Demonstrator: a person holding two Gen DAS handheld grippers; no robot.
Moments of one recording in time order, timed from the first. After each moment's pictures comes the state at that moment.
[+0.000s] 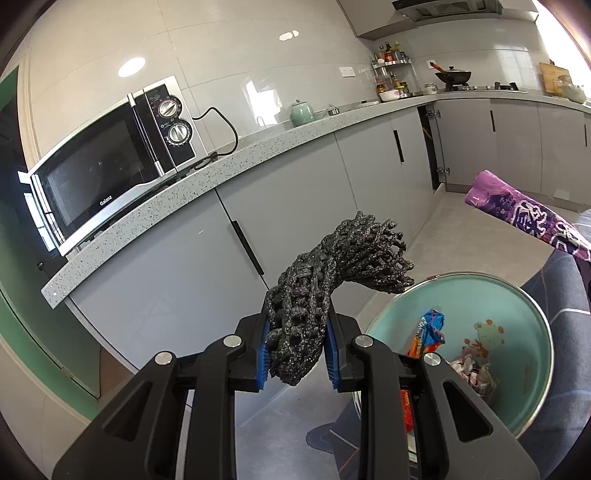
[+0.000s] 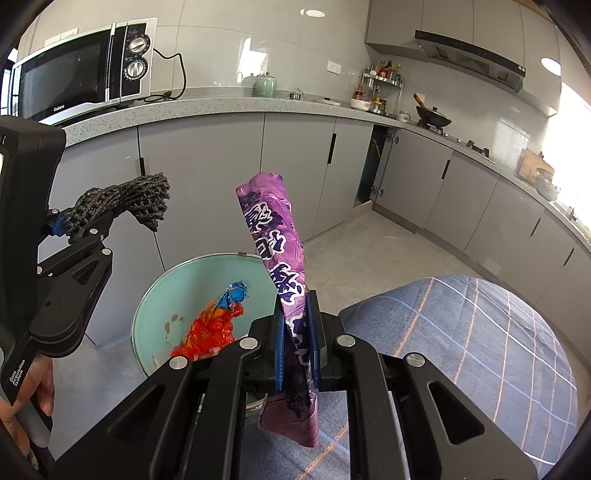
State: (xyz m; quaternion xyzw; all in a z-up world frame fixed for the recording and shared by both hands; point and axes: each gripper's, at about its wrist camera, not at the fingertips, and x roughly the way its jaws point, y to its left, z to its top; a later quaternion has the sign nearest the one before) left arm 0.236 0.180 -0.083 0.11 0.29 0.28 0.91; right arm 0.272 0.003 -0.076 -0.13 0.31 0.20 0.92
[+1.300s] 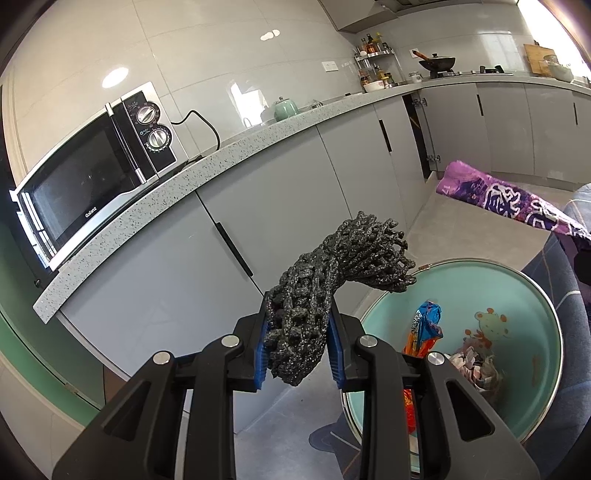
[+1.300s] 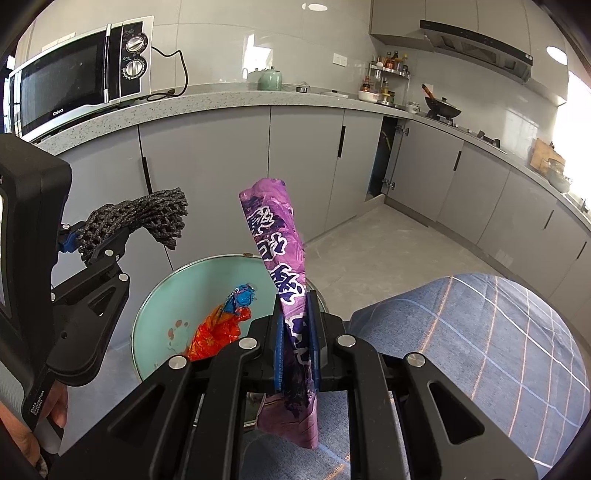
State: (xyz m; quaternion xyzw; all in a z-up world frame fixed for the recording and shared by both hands) left arm 0.252 0.176 -0.099 0.13 0.30 0.26 0.91; right arm 0.290 0.007 -0.084 -0.11 0.33 0.23 0.91
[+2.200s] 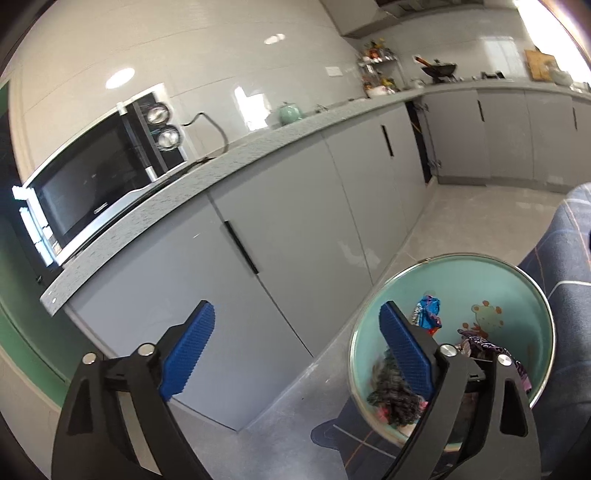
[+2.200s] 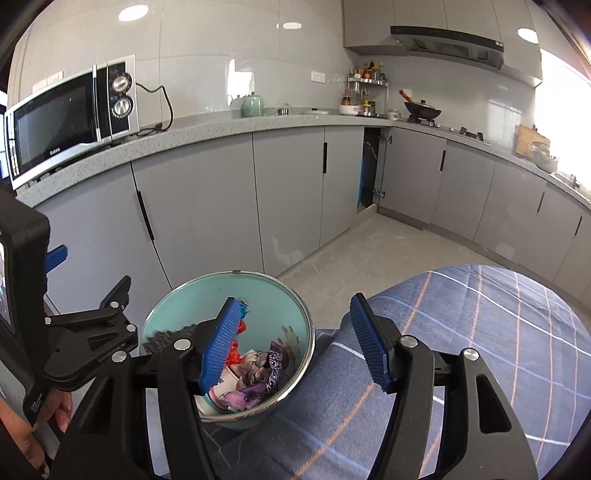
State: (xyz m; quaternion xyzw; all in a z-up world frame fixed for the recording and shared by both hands) left arm 0.220 0.173 -0.093 0.12 0.28 0.27 0.91; right arm 0.269 -0.032 -0.066 -0.05 0.29 0.21 0.93
